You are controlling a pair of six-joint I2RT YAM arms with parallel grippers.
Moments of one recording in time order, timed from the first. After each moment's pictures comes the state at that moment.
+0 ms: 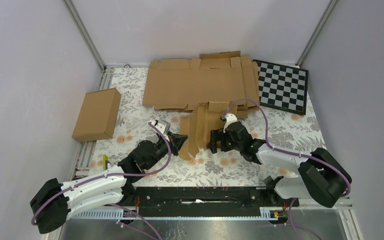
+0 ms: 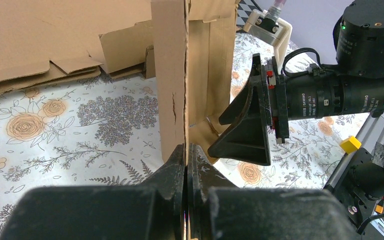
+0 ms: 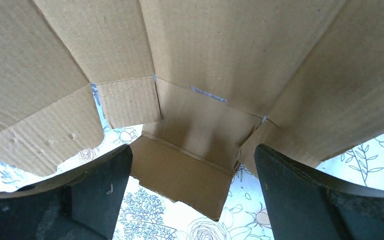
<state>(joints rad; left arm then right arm) -0.92 0.81 0.27 0.47 -0.17 -0.37 0.72 1.31 0.49 0.13 -0.01 0.43</state>
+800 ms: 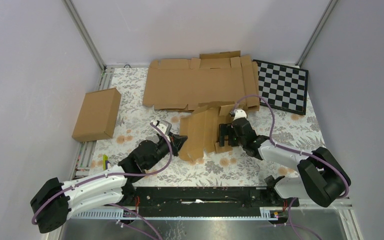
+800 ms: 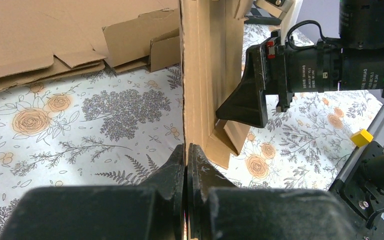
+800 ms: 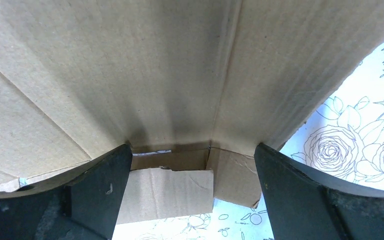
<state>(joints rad) -0.92 0.82 0.27 0.45 -0.17 -0.35 0.61 1.32 0.51 0.04 0.15 0.40</state>
